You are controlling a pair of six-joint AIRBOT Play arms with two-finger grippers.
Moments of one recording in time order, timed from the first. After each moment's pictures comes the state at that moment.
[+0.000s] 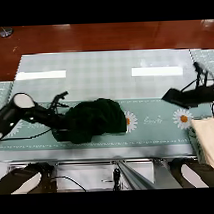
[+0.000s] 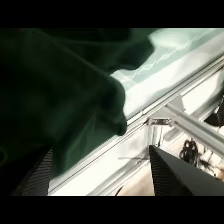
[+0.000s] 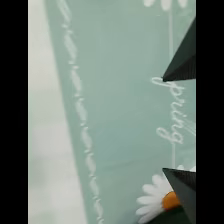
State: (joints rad) left arm -0.18 -1.12 0.66 0.86 -1.38 -1.33; right arm -0.14 -0.95 0.75 -1.18 1.11 1.58
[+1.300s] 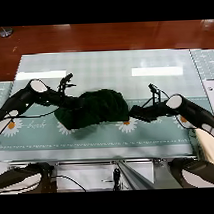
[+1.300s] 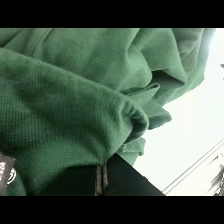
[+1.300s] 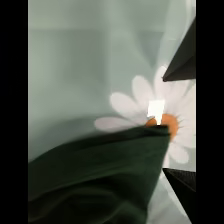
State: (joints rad) left arm -0.21 -1.35 0.87 0.78 -1.09 -1.26; right arm 0.28 -1.22 0.63 -0.84 0.81 1.55
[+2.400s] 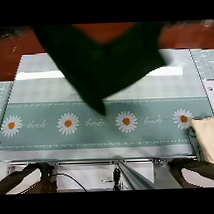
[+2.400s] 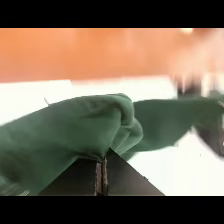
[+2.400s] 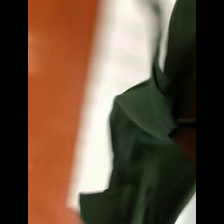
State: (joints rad) left arm 0.16 -1.11 1.57 0.51 -1.07 -1.19; right arm 0.16 -1.27 1.91 -1.10 1.15 1.55
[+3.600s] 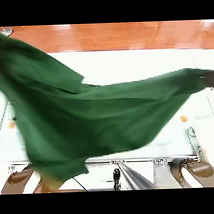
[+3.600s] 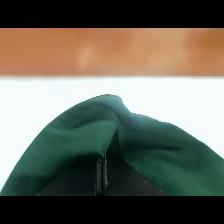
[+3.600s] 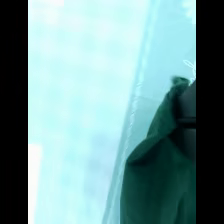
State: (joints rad) left arm 0.17 -0.70 1.15 0.95 -1.06 -1.30; right arm 0.14 -0.66 1.29 -1.36 1.39 1.67
